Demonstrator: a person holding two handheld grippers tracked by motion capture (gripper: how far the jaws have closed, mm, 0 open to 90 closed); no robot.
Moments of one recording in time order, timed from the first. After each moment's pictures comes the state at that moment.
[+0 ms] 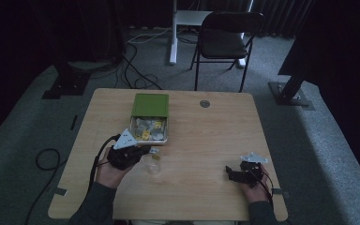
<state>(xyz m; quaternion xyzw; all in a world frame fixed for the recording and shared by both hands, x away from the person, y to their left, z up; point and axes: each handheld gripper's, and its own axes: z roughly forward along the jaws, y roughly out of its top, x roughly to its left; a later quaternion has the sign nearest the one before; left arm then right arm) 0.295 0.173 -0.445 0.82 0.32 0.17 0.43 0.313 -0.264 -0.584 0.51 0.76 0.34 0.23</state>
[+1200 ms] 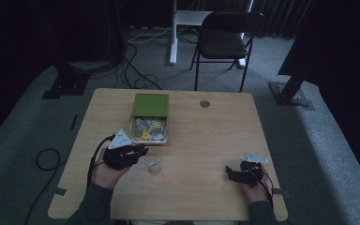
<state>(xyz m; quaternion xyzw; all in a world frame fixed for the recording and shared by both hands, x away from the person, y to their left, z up) 0.294 0.187 -0.448 0.81 0.34 0.17 0.44 0.313 -0.264 -0.584 0.51 0.76 0.34 0.23</state>
